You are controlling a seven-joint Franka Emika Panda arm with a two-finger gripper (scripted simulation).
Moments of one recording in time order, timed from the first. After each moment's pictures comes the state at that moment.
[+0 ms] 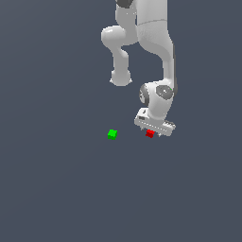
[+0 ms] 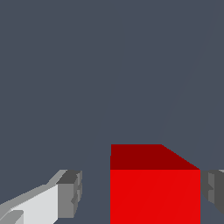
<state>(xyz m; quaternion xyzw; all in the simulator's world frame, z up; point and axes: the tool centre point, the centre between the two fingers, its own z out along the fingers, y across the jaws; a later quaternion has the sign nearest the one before) -0.083 0.168 0.022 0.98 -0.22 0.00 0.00</state>
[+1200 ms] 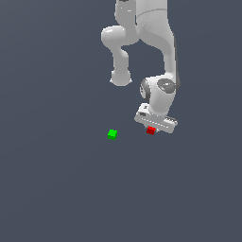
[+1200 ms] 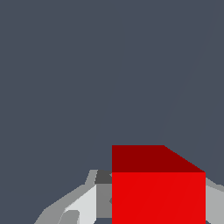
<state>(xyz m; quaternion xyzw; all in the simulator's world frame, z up) -0.083 0.169 0.050 0.98 -0.22 0.00 0.00</state>
